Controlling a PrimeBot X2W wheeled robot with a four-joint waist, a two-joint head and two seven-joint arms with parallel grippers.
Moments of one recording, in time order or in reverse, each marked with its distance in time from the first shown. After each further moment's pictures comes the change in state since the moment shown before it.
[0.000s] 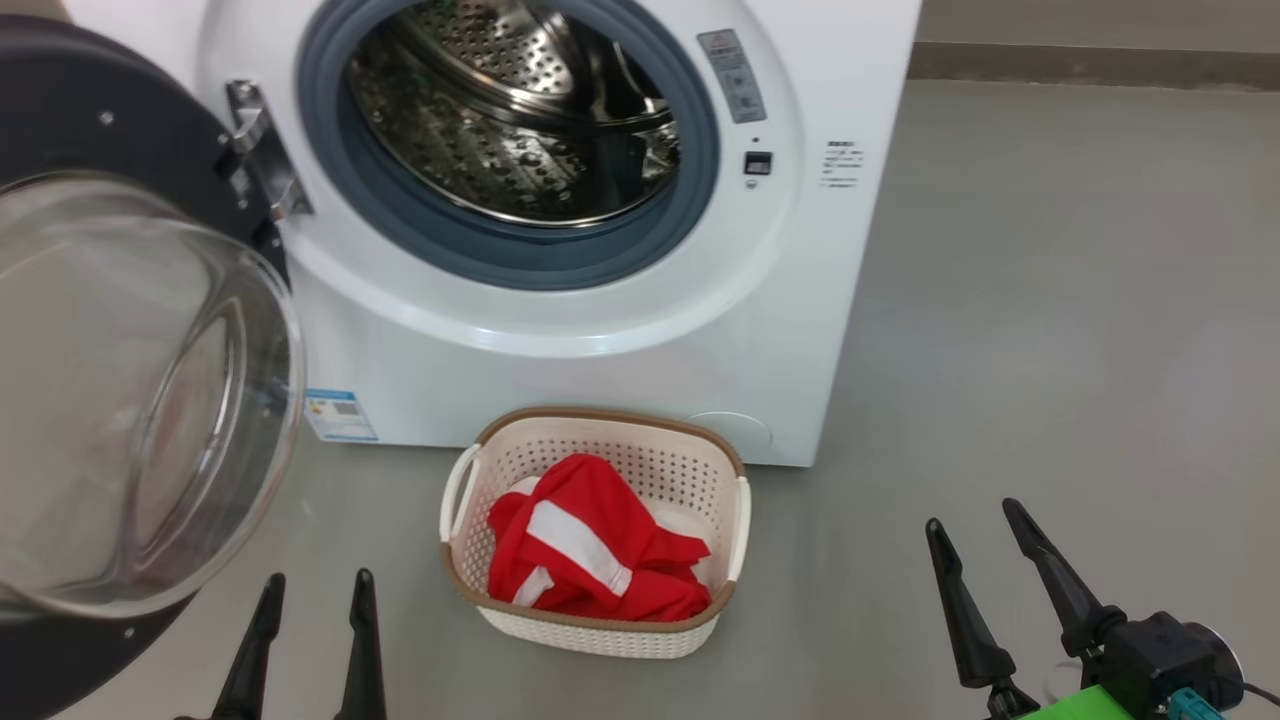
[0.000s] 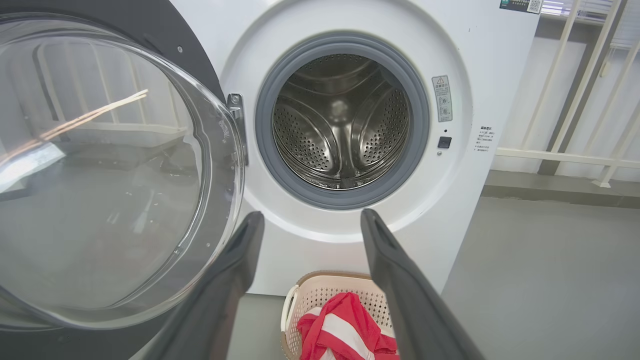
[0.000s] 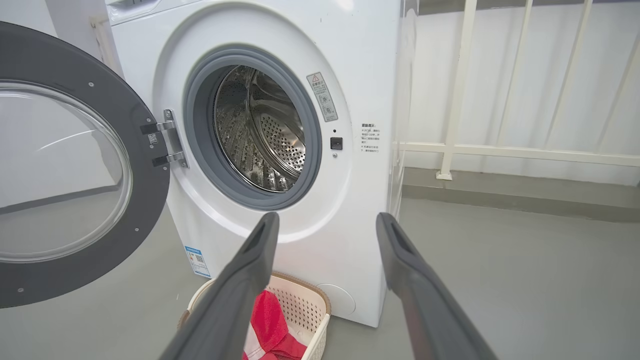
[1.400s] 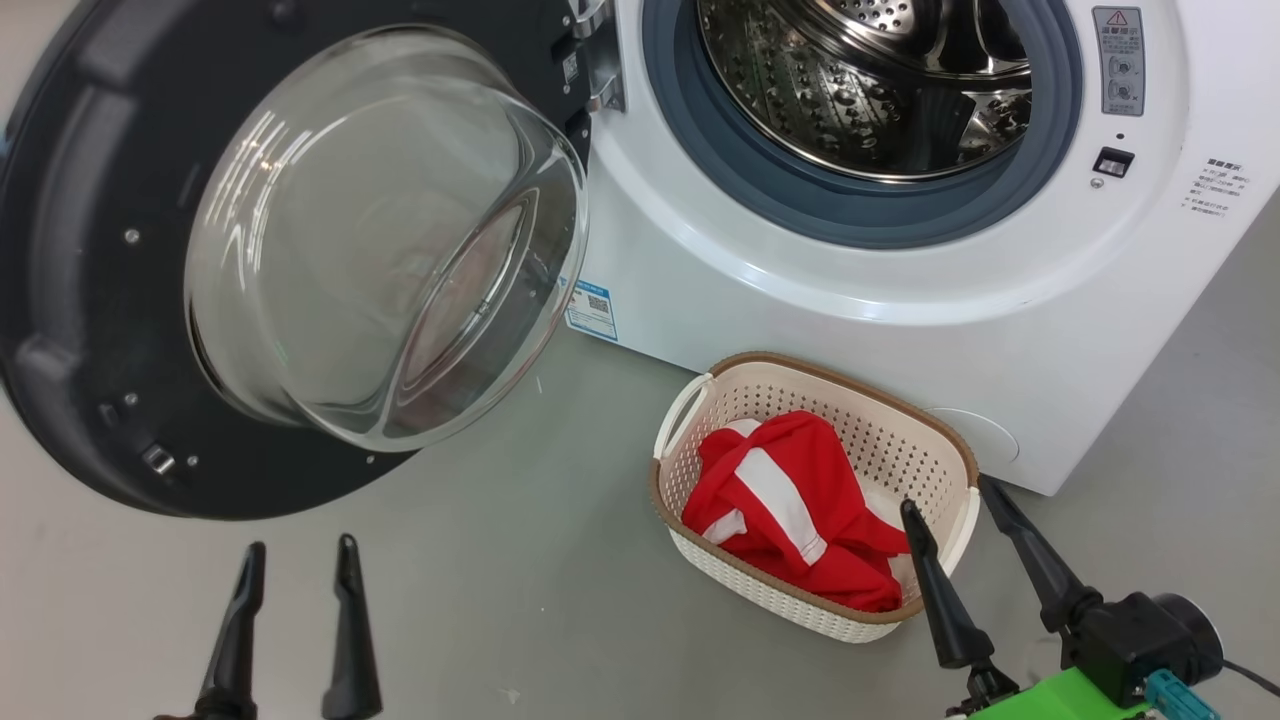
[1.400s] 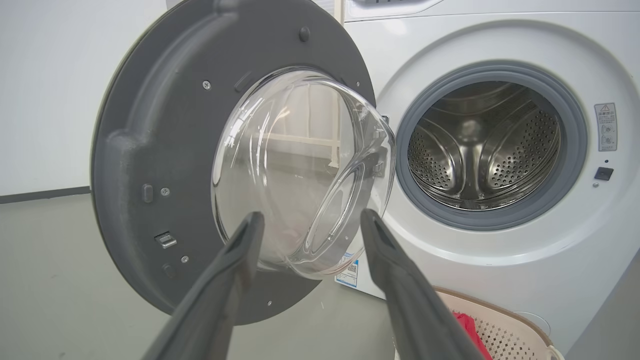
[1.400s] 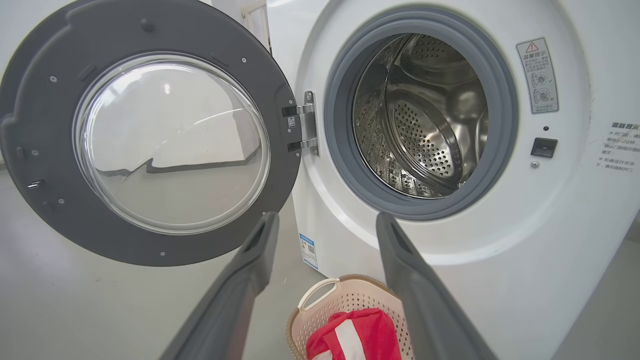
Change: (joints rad) left arm 0.000 -0.001 -0.024 -0.115 0.008 0.088 0.000; right arm -0.042 -0.002 0.041 -0.006 -0.023 0.000 0.000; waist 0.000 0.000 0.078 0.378
